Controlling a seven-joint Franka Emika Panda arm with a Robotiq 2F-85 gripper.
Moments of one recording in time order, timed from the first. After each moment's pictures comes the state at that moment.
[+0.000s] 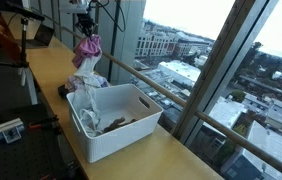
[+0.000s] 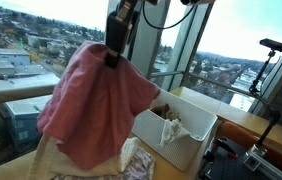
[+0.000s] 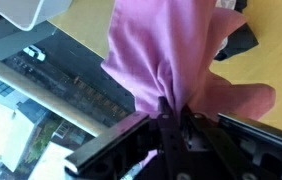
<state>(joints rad) 0.39 0.31 0.27 -1.67 -0.34 2.19 0.10</state>
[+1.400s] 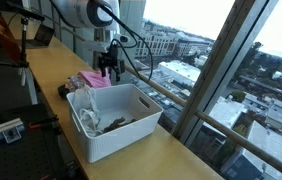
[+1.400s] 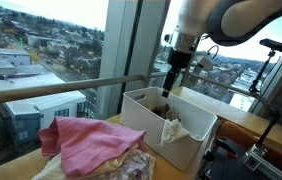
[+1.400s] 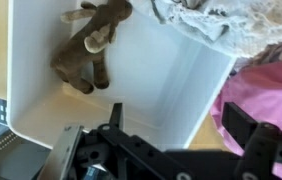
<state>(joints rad) 0.12 0.22 0.10 -2.05 -0.28 2.31 0.06</state>
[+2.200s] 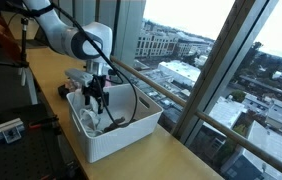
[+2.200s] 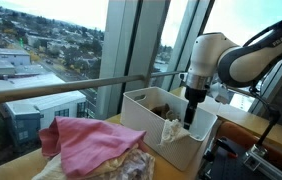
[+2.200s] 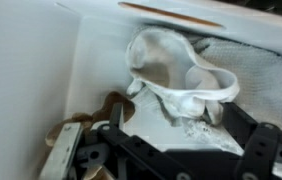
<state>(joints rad) 0.07 0.22 0.05 -2.33 -0.26 2.44 0.06</state>
